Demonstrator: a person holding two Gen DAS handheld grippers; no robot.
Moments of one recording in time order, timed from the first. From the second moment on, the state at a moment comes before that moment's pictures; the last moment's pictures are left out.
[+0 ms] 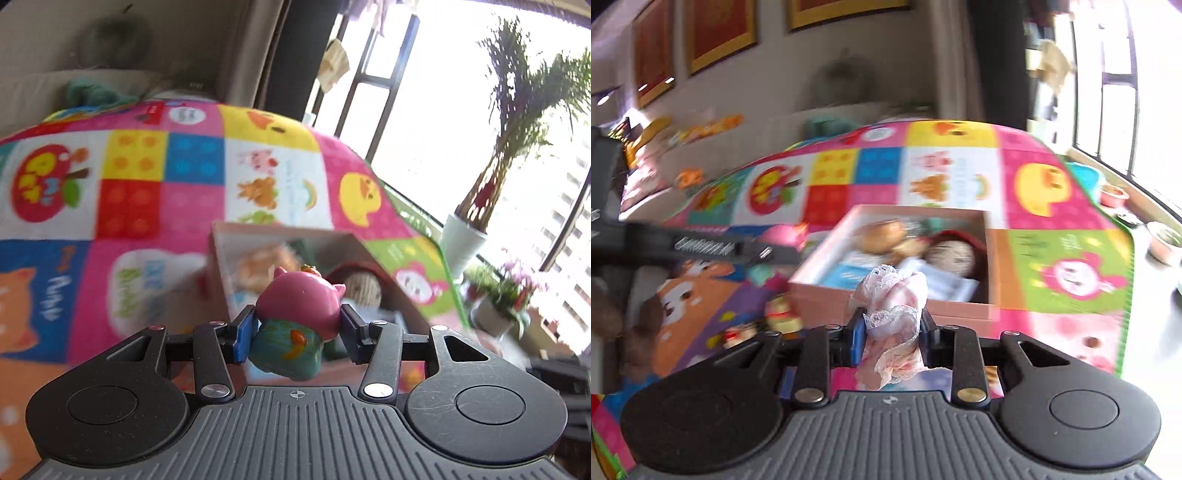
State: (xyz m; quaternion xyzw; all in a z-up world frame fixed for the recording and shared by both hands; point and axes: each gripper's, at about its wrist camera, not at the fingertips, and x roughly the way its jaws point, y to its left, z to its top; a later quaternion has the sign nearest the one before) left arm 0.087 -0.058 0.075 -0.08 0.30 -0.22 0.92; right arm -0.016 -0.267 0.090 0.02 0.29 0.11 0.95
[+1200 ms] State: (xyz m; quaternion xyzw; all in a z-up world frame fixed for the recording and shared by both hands) left arm 0.039 0.079 0.076 -0.14 0.26 -0.13 0.95; right arm 0.260 -0.247 0.060 0.00 0.48 0.01 0.88
